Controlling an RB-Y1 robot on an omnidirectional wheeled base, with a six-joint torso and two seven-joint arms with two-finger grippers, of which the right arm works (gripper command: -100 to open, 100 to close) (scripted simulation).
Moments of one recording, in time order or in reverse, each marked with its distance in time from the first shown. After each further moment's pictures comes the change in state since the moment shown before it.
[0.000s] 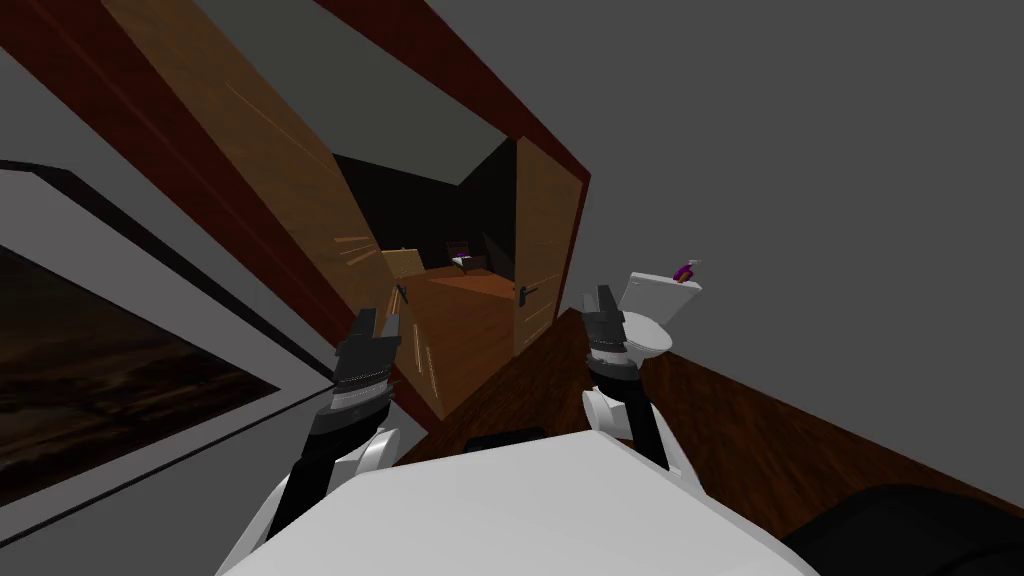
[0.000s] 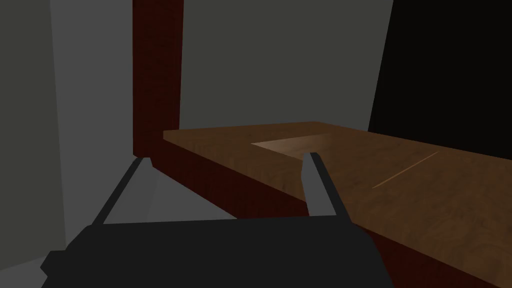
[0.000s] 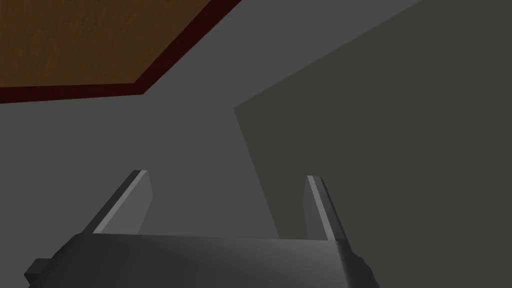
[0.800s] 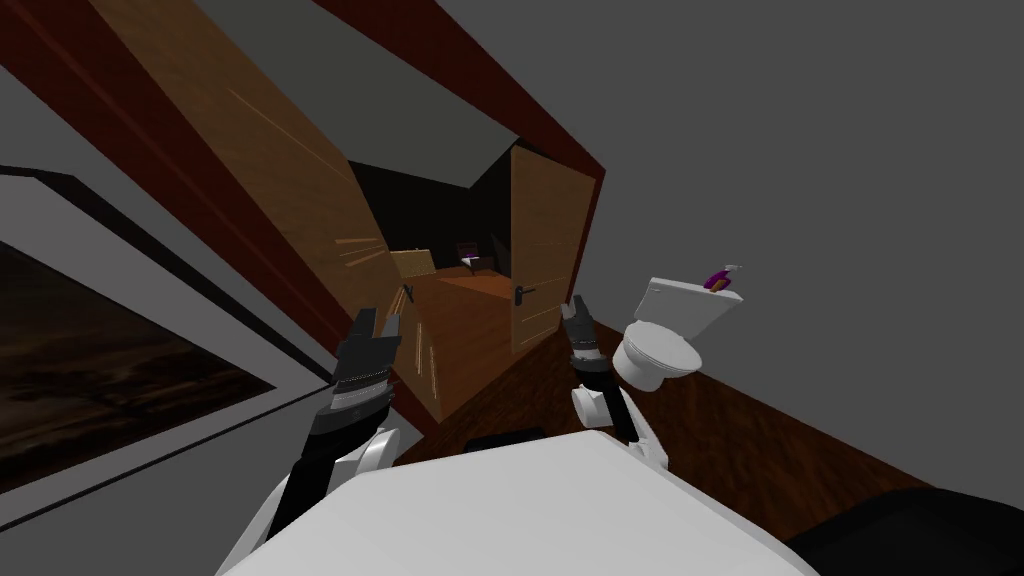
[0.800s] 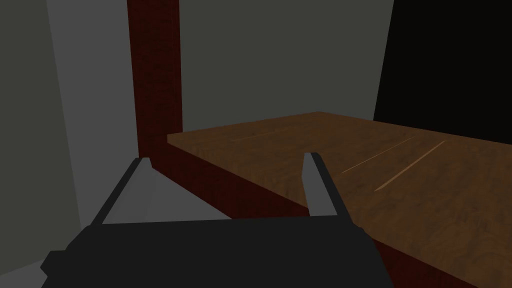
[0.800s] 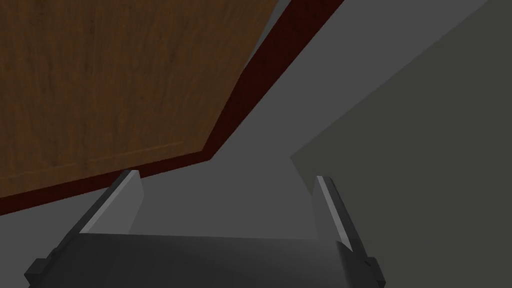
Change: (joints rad) arm -0.088 -0.113 0.064 0.206 -0.069 -0.006 -0.073
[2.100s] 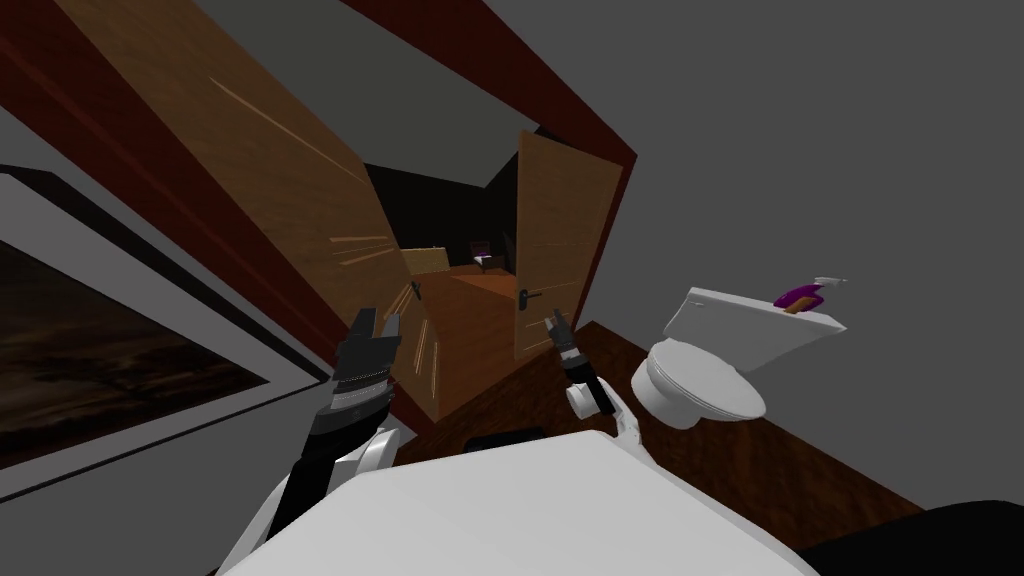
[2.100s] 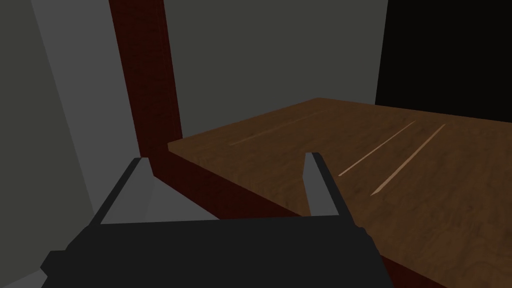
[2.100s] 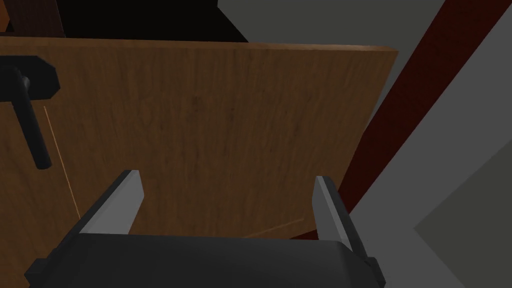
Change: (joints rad) arm -0.153 -0.188 0.092 0.345 -0.120 0.002 -0.130
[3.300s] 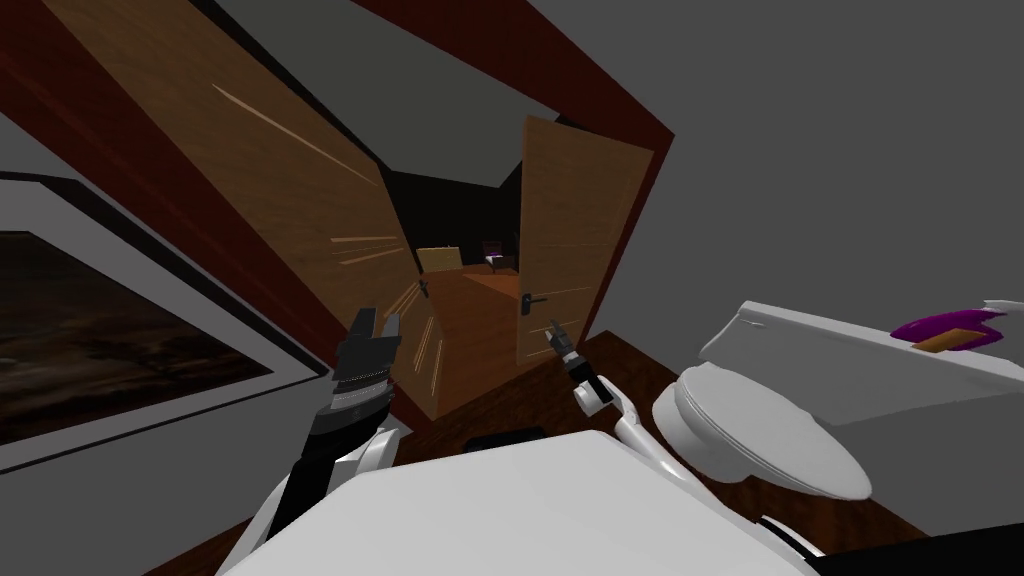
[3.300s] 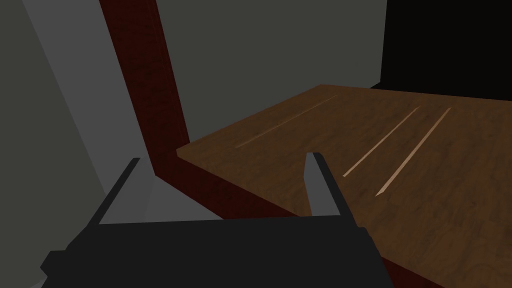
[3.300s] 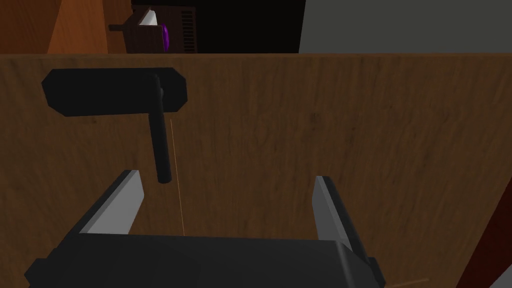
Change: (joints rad) arm -0.124 -0.180 0.092 0.318 -0.112 -0.005 -0.121
